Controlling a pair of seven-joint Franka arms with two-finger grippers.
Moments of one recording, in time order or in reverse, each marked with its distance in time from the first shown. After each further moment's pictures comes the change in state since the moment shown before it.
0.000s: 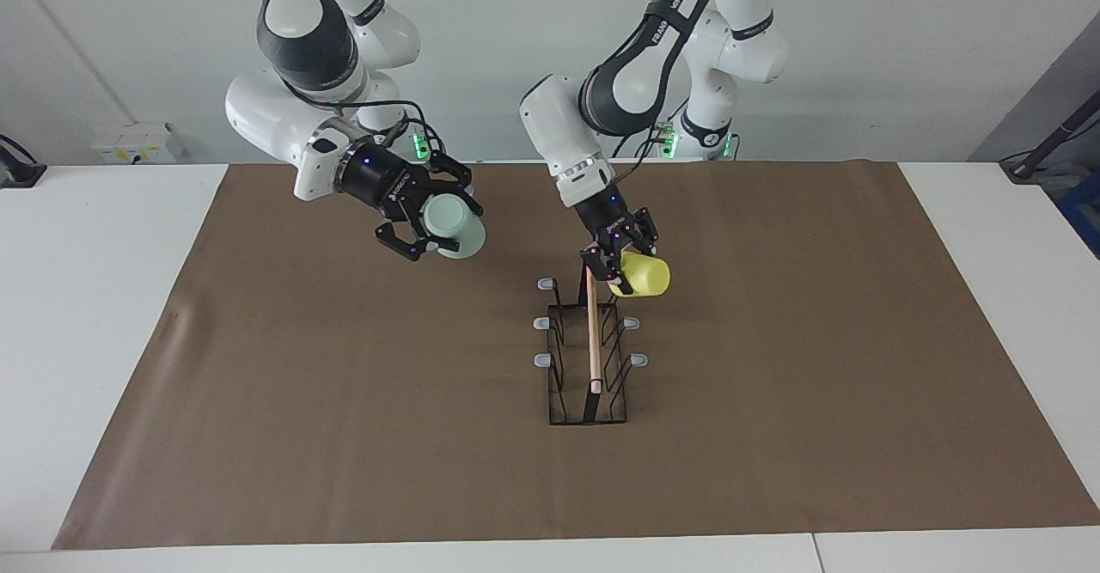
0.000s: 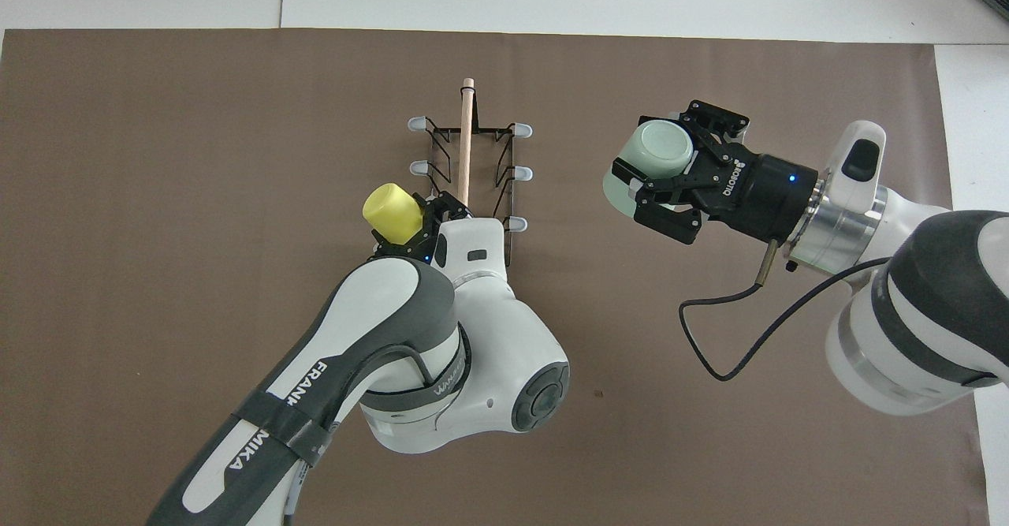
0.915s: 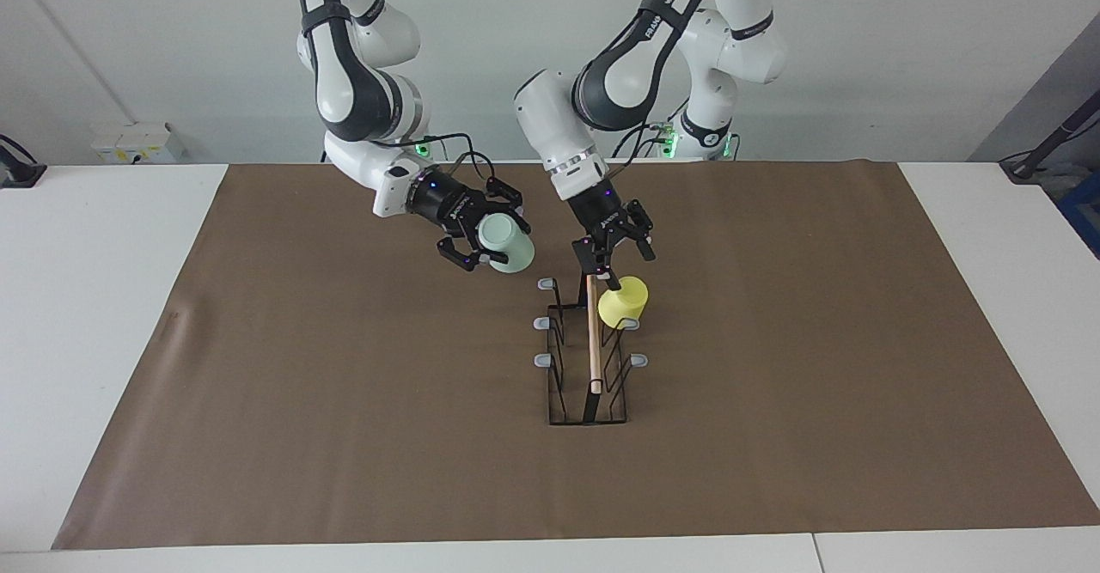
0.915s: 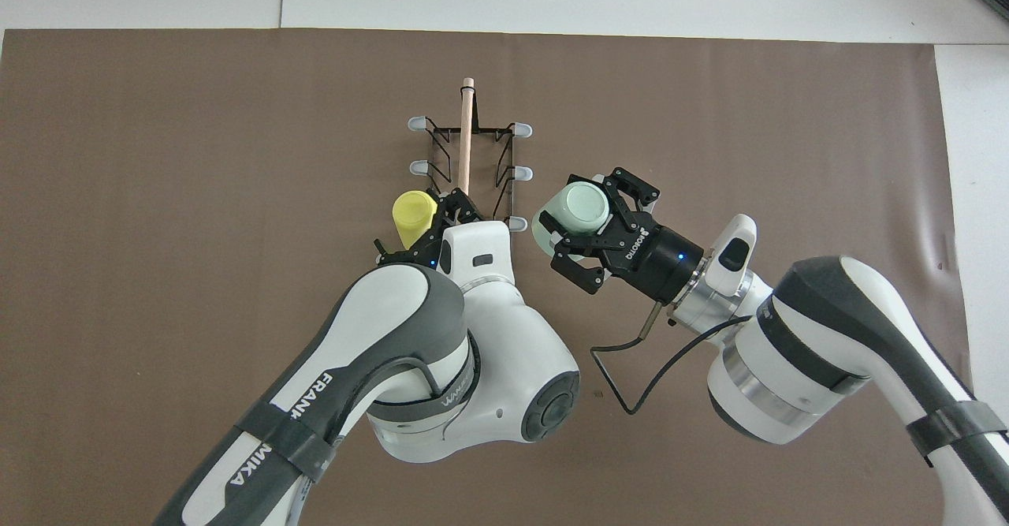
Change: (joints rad) left arm -0.018 -0.015 0.007 0.023 0.000 -0.017 -0.048; right arm 0.161 0.075 0.005 -0.135 0.541 0.058 -0.493
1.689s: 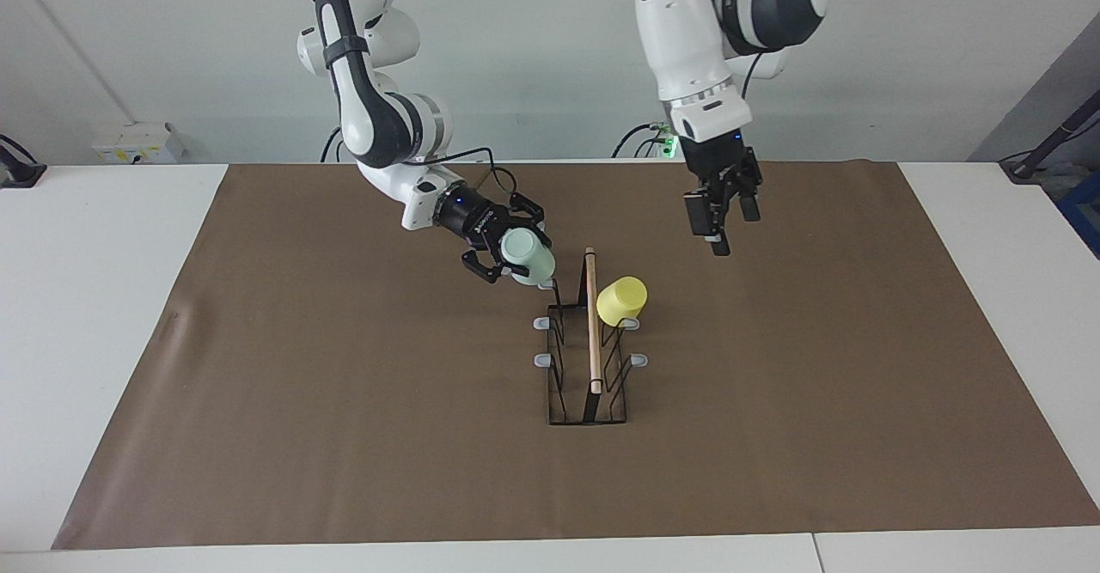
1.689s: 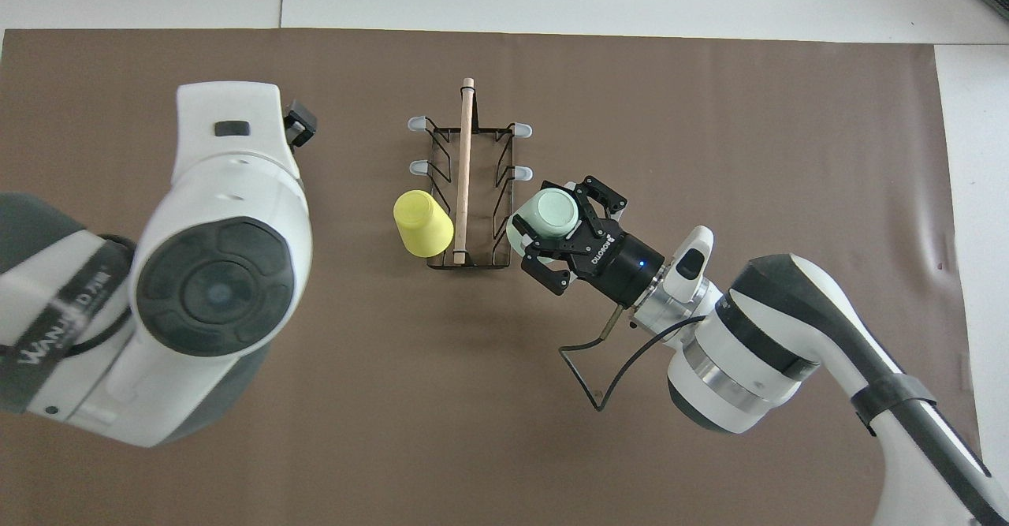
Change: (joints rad) left arm 0.318 -0.220 0.024 0.110 -0.474 0.004 0.679; right arm 0.052 0.085 0.001 0.022 0.156 -0.004 -0.142
